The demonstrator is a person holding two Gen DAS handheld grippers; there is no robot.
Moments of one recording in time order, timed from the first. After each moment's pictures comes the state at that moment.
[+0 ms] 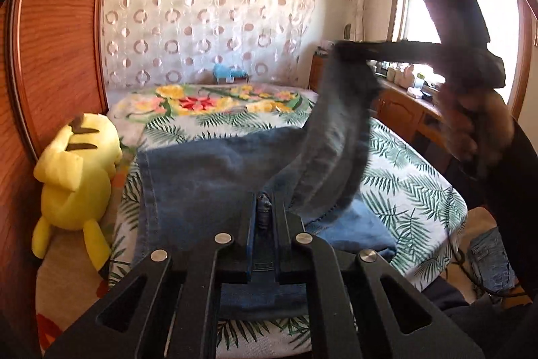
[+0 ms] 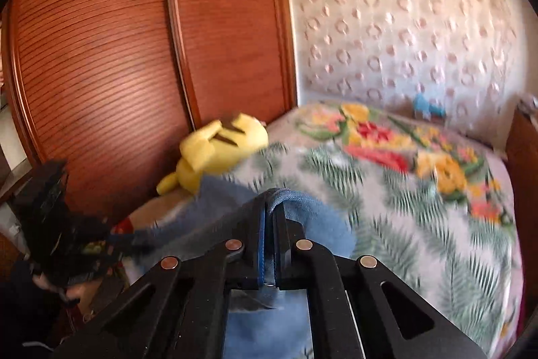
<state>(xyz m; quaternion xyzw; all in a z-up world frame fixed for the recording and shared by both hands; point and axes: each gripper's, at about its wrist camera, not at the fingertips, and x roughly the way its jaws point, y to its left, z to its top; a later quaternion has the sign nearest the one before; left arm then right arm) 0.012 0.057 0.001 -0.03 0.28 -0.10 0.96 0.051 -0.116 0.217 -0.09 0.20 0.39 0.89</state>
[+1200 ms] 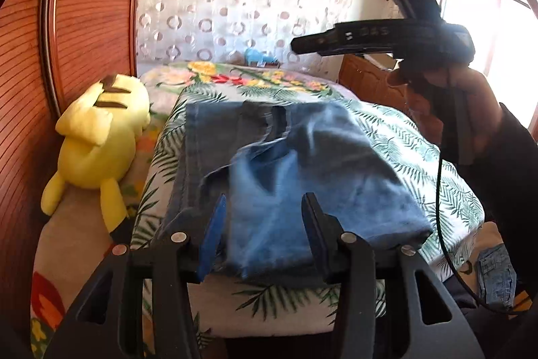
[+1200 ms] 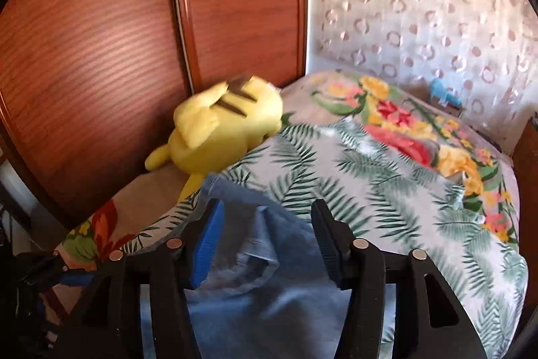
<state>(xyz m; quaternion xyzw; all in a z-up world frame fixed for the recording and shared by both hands) 0.004 0.091 -0.038 -0.08 0.31 -0.05 0.95 0.161 -0.015 0.206 -0.14 0.27 0.37 0.88</state>
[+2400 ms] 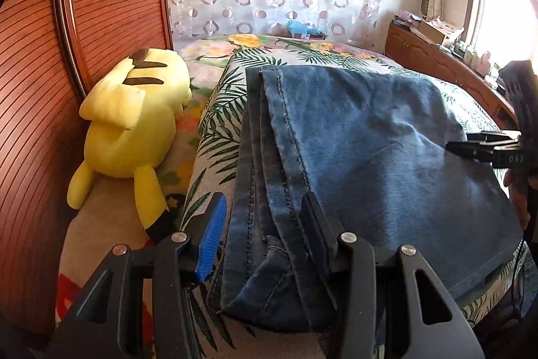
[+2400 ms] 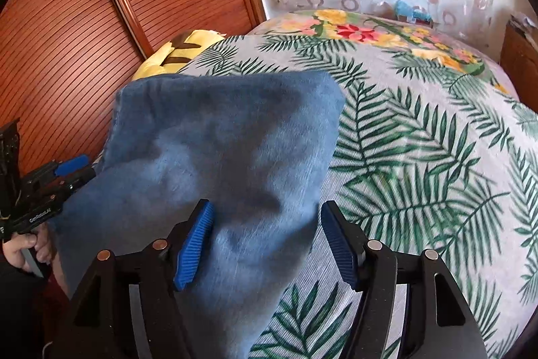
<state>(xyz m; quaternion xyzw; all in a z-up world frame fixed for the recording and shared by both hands) 0.065 0.132 -0.085 -0.04 0.37 0.05 0.93 0.184 -0.102 0.082 -0.05 0.39 0.33 0.86</state>
